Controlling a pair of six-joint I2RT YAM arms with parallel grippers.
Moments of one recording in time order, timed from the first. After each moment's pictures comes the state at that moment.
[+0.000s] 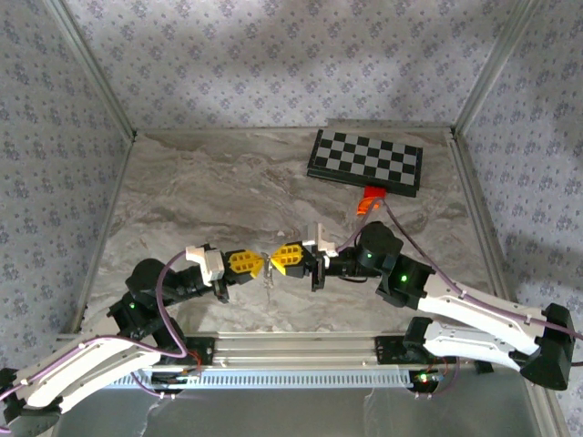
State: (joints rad) left arm -0.95 0.44 0.47 0.14 0.35 0.01; right arm 1.05 0.94 0.75 0.24 -0.47 -0.01
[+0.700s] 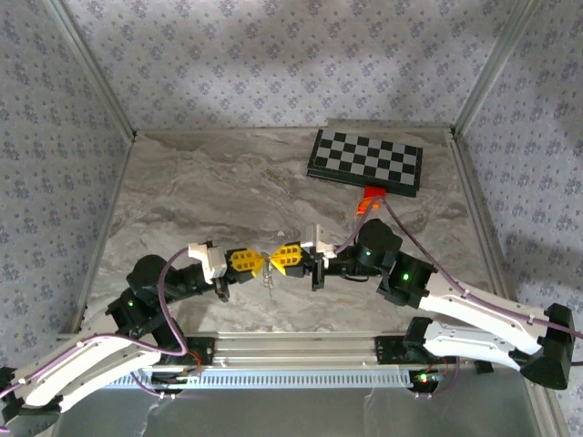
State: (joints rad) left arm -0.95 0.47 0.51 0.09 0.36 0.01; right arm 1.06 0.94 0.79 0.16 -0.47 -0.07
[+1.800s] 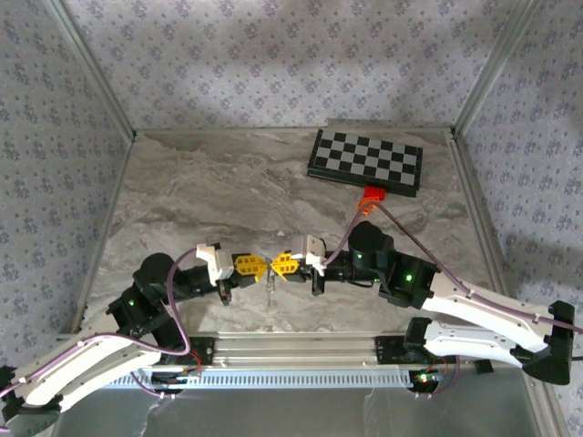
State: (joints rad) left arm -0.95 0.47 0.52 -0.01 0.38 0.01; right arm 1.12 0.94 0.85 -0.08 -0.35 -0.22
